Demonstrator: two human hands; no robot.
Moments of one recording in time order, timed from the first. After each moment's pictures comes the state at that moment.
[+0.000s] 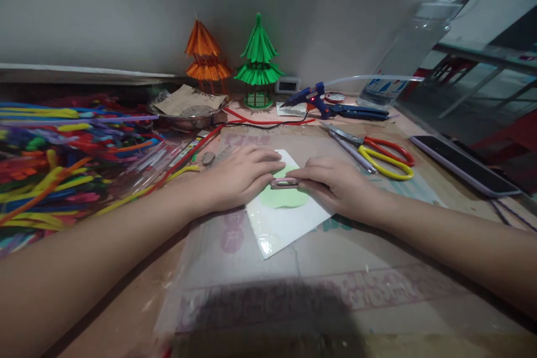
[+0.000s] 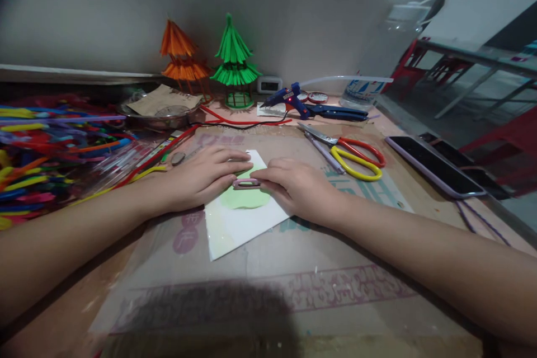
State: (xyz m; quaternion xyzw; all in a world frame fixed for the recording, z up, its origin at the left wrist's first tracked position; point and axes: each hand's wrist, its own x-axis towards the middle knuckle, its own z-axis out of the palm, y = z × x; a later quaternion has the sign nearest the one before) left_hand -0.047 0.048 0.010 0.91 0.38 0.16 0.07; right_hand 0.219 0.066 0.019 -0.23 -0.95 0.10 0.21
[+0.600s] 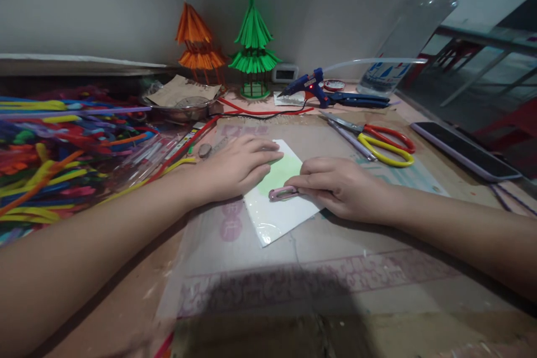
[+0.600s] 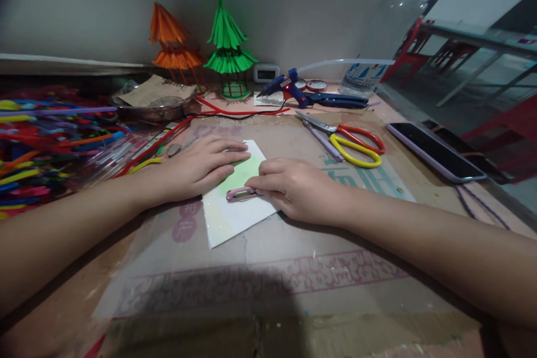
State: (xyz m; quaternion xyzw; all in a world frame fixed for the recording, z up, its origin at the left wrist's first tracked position) left_hand -0.048 0.050 0.011 0.92 0.37 0.14 0.07; right_hand 0.221 0.047 0.027 -0.15 -0.97 0.10 0.19
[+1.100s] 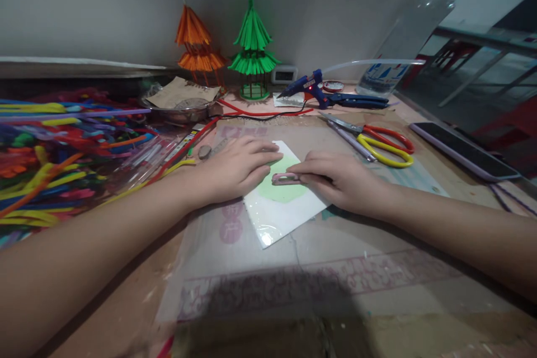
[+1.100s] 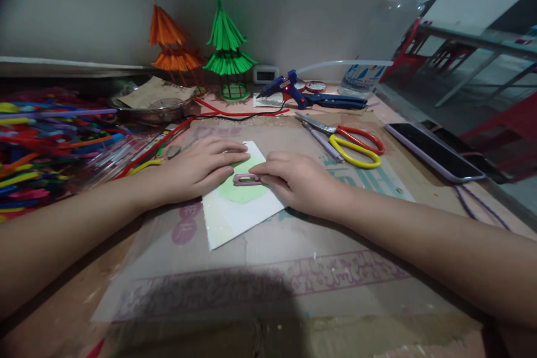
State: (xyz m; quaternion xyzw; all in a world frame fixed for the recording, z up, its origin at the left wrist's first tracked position) left_hand -0.048 0.050 0.011 0.92 0.37 0.14 0.06; right_hand 0.222 0.054 0.026 -0.23 -0.94 0.13 0.21
